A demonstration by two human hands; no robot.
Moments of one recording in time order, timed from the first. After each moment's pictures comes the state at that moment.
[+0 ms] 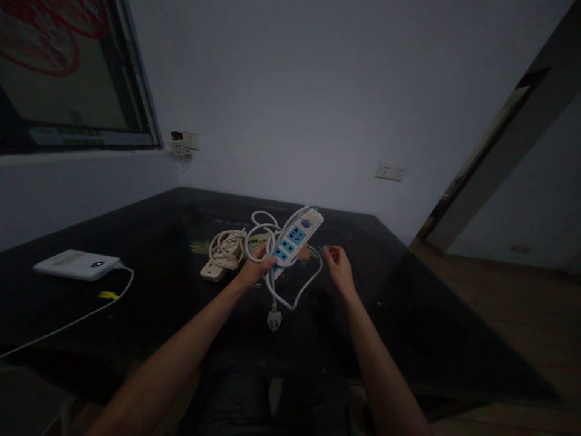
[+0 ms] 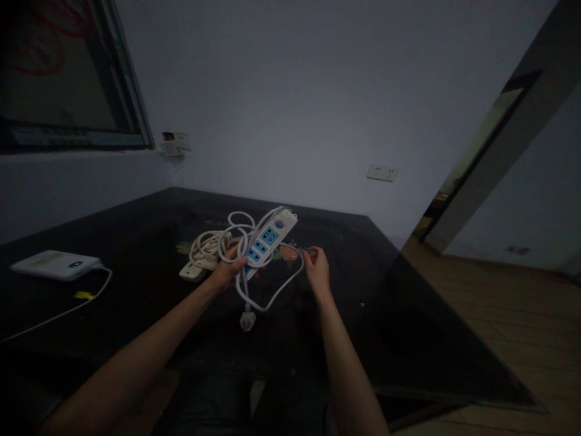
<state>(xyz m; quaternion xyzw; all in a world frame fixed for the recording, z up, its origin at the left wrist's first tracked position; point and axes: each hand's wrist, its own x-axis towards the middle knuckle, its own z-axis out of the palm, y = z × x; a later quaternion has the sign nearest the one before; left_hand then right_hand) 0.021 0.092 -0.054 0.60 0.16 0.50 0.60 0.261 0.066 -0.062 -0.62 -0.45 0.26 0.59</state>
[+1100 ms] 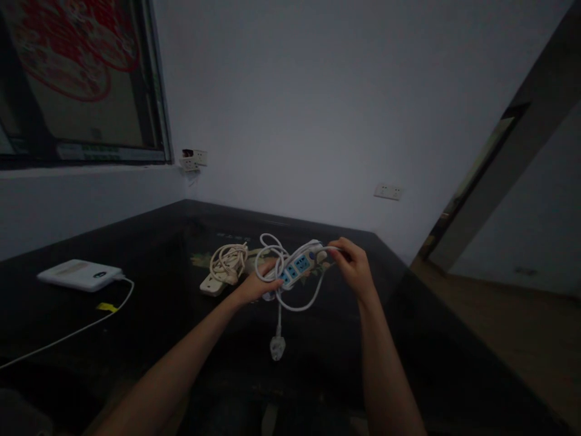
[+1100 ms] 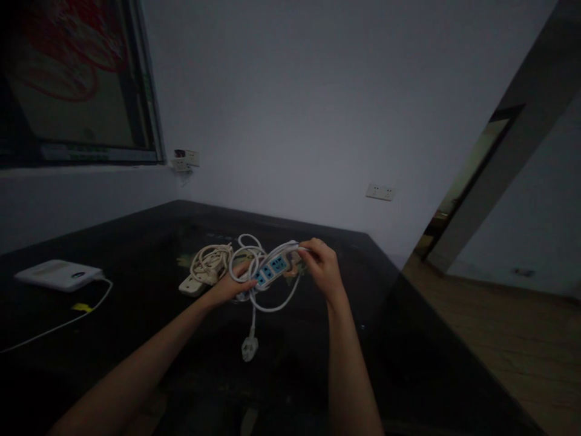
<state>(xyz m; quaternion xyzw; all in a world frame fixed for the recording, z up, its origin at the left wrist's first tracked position) 0.015 0.102 -0.049 0.73 0.24 0.45 0.46 0.248 0.027 0.050 -0.41 -0.74 0.01 0.54</state>
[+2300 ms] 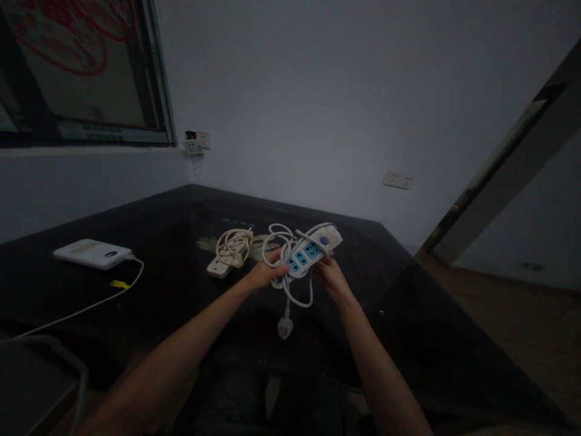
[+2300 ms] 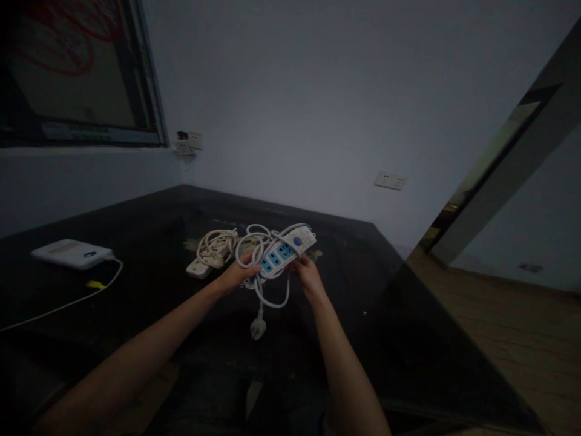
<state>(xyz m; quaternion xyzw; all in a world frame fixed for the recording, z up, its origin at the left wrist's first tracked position) 0.027 0.078 -0.044 0.61 0.19 0.48 0.60 0.225 0.074 -0.062 -0.45 -0.46 0.48 0.59</state>
